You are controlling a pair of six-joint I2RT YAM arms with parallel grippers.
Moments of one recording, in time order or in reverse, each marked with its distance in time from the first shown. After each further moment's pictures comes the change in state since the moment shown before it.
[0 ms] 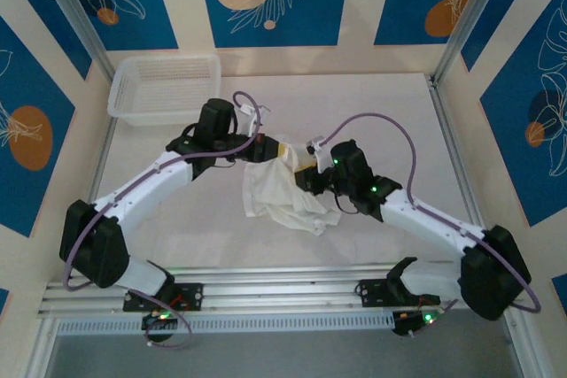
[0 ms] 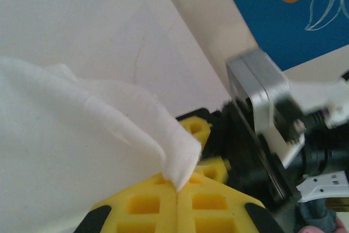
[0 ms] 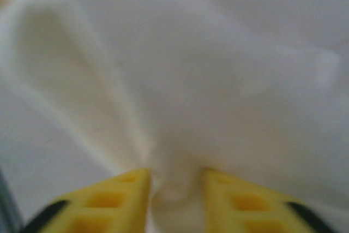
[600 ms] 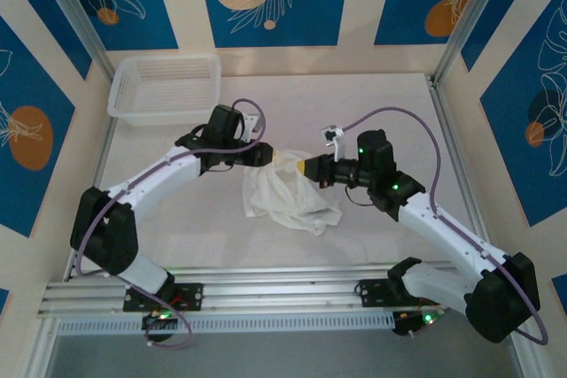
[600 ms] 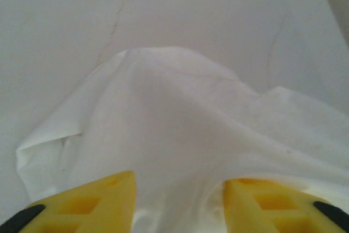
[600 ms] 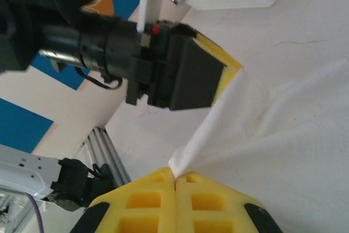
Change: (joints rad) left arm 0.011 0.092 0.005 -0.154 -0.373 0.134; right arm -0.125 -0.151 0.027 0.024 -0.413 0.251
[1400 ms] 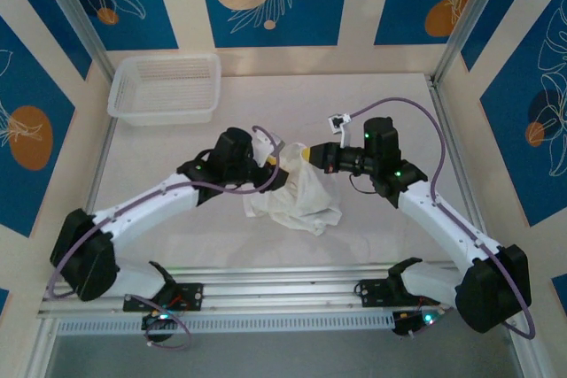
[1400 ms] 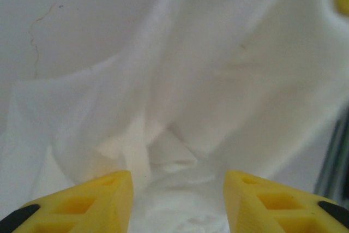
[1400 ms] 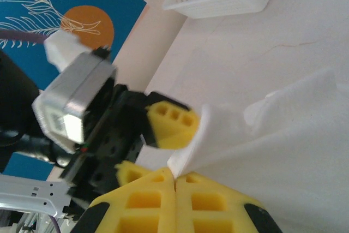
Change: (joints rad) left arm -0.194 -0.150 -0.164 0.209 -0.045 0.229; right arm -0.085 0.073 0.076 -0.028 -0.088 0.062
